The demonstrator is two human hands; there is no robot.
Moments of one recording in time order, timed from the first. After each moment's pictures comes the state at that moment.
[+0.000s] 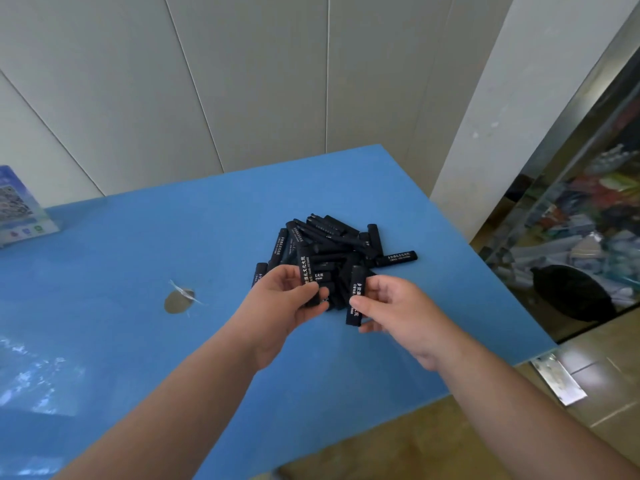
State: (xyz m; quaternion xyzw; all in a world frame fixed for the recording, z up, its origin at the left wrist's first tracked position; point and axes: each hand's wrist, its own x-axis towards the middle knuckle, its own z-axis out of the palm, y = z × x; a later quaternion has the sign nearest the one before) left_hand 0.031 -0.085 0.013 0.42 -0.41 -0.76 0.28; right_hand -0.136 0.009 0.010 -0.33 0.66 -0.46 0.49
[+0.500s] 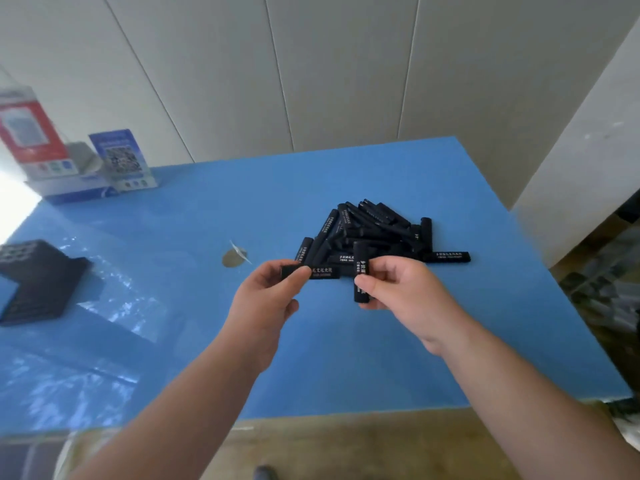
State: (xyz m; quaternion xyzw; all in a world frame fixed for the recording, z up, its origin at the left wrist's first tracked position) left_hand 0.069 -0.040 0.016 0.56 -0.37 -0.61 0.42; right_hand -0.128 -0.009 0.008 -0.41 0.58 -0.46 0.54
